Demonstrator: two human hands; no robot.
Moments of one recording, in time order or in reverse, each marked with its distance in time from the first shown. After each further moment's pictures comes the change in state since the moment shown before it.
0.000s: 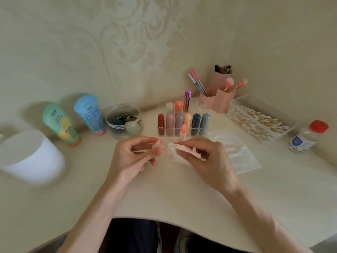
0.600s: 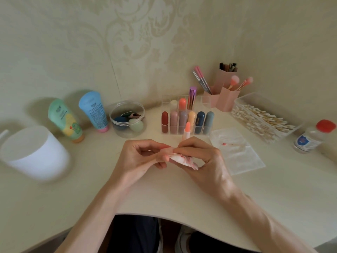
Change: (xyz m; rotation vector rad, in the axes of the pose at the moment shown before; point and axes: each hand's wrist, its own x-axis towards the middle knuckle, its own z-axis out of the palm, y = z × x) left_hand -0.004 -0.001 -0.002 -0.085 -0.215 0.058; right_hand -0.006 0.002 0.016 -0.095 -0.015 -0.273
